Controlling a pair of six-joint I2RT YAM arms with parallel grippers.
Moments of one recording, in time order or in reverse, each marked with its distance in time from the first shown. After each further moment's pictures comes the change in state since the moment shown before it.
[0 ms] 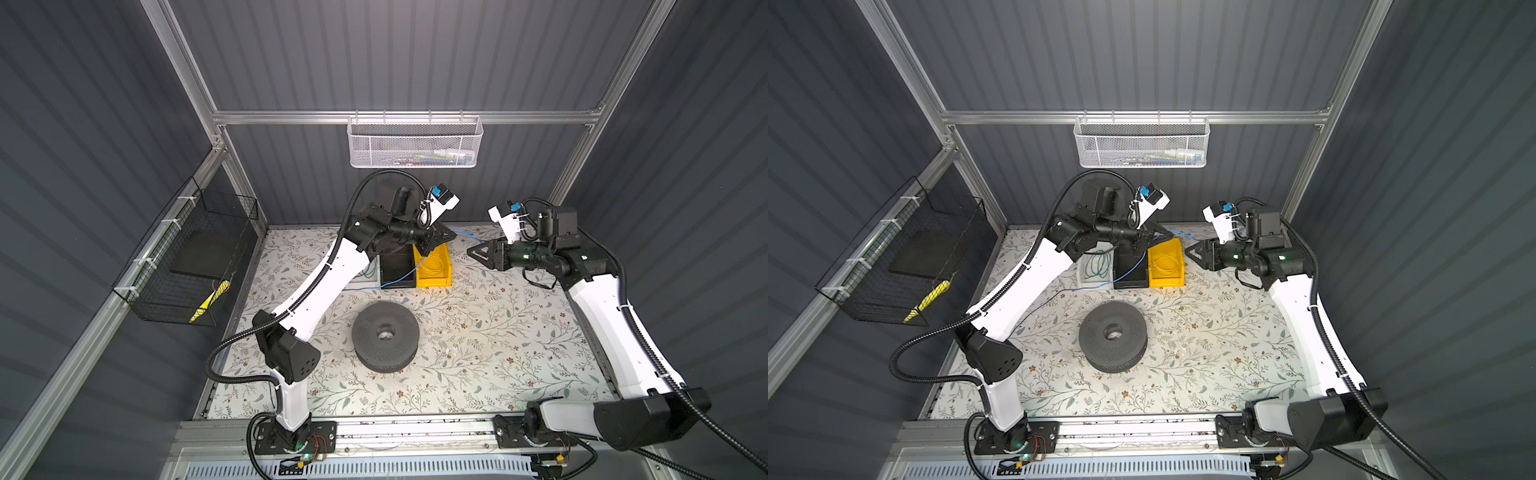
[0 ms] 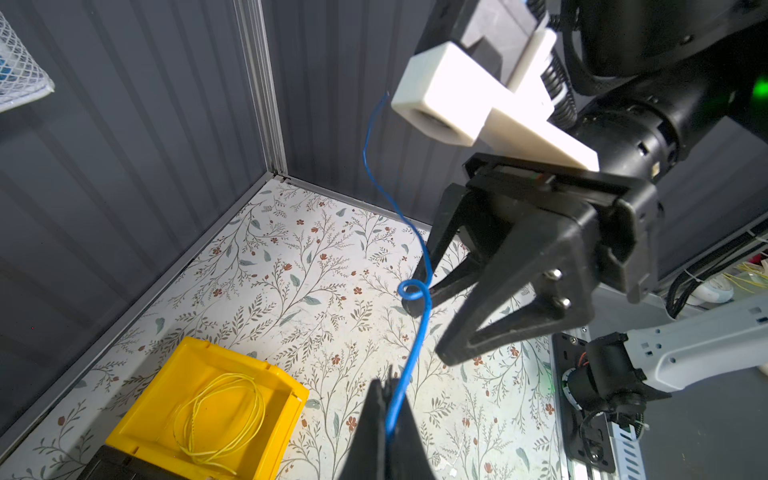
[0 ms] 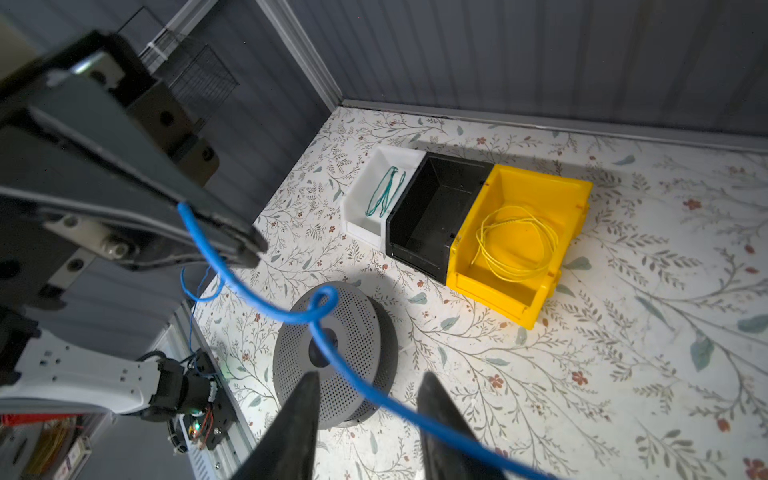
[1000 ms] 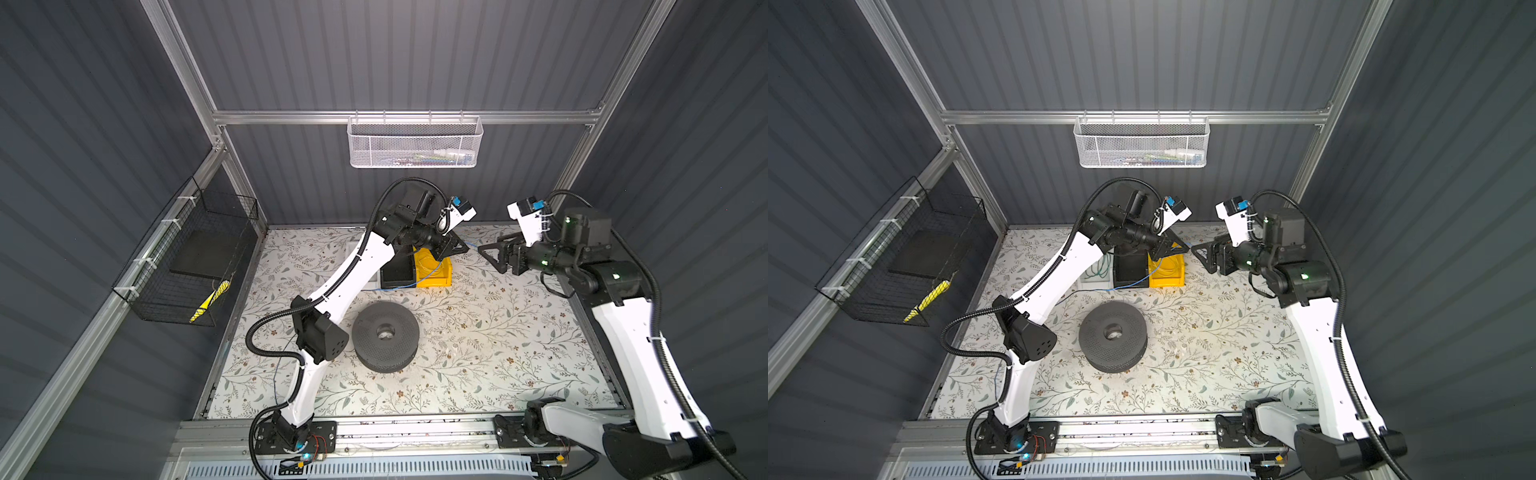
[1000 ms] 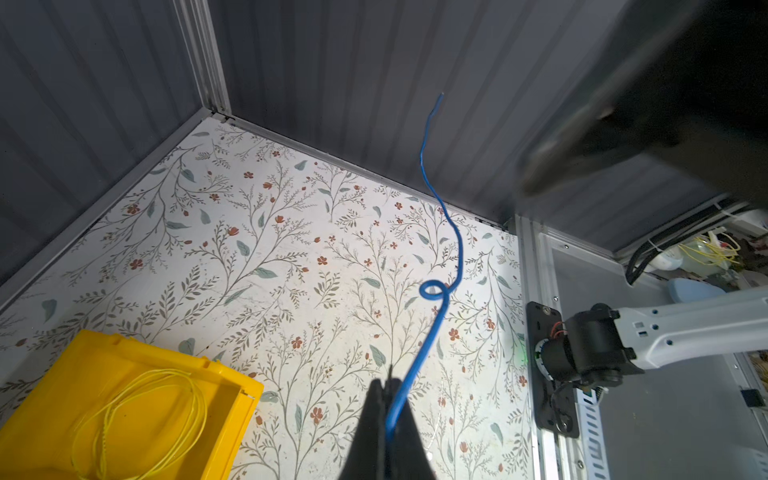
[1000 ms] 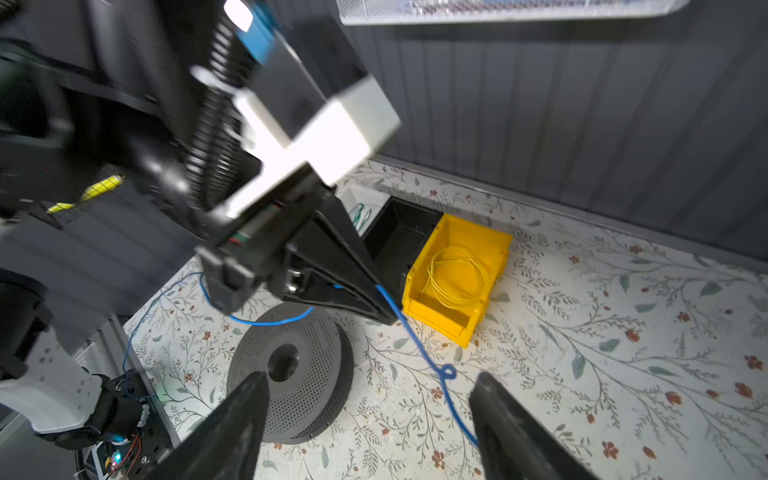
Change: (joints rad) left arm -0.035 0.275 0.299 -0.215 0.064 0.008; right arm -0.010 -0.110 0.003 -0.035 0.157 -0.095
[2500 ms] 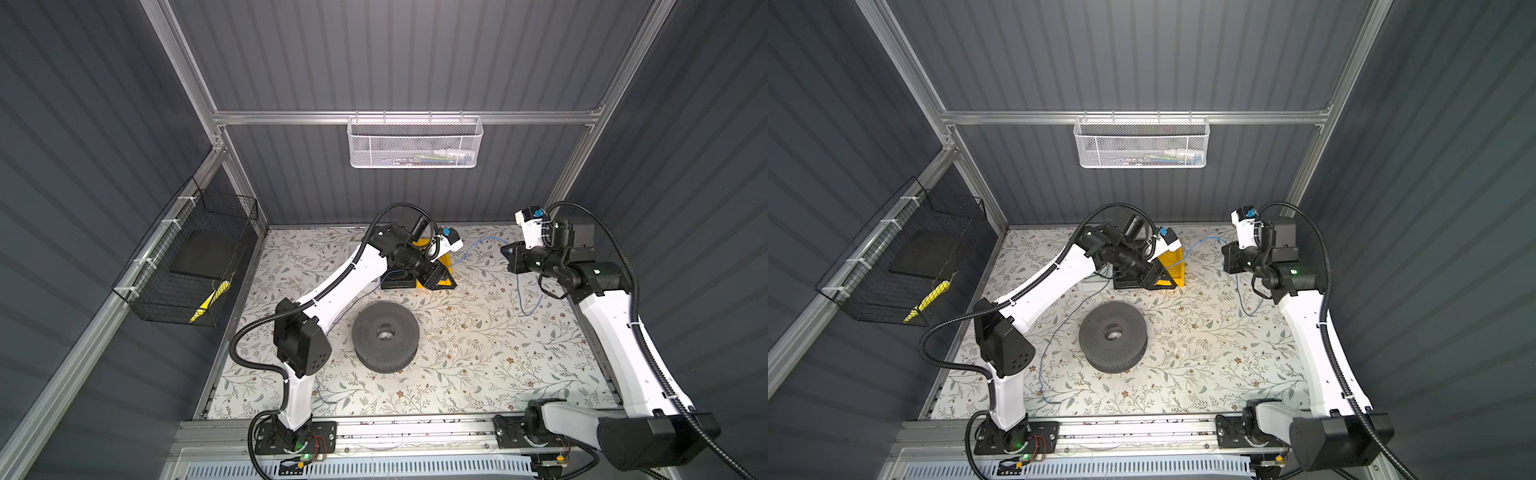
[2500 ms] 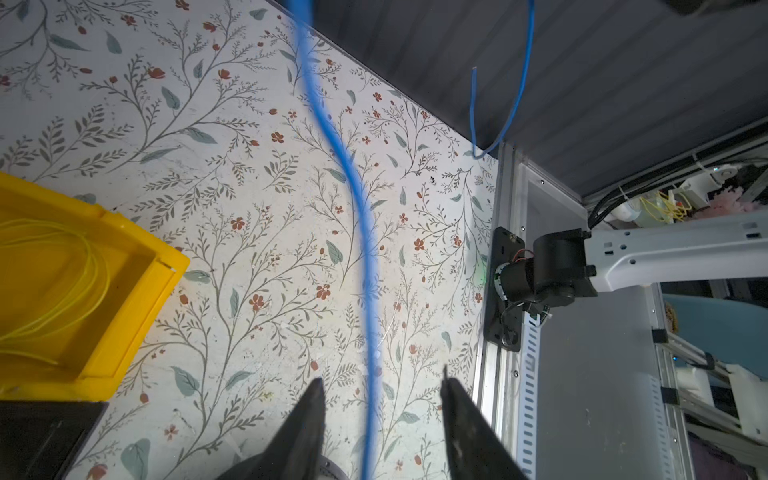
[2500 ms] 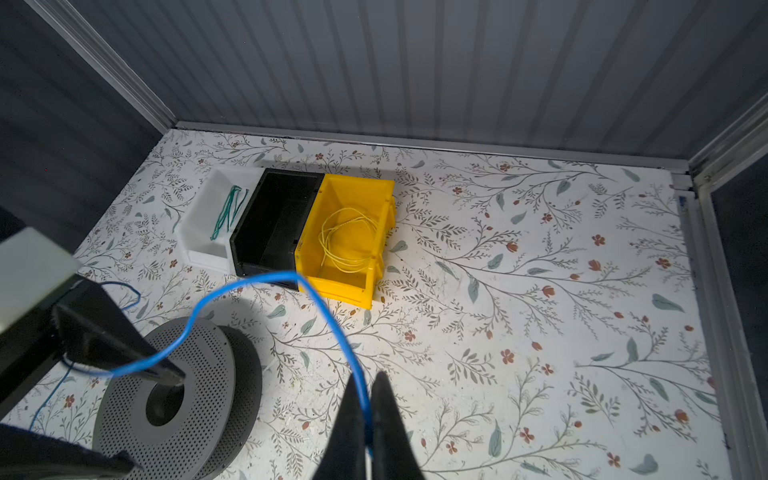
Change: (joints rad) left arm -0.008 -0.222 -0.462 -0.010 -0.013 -0.003; right arm -0.079 0.018 -0.126 0.082 0.254 0.043
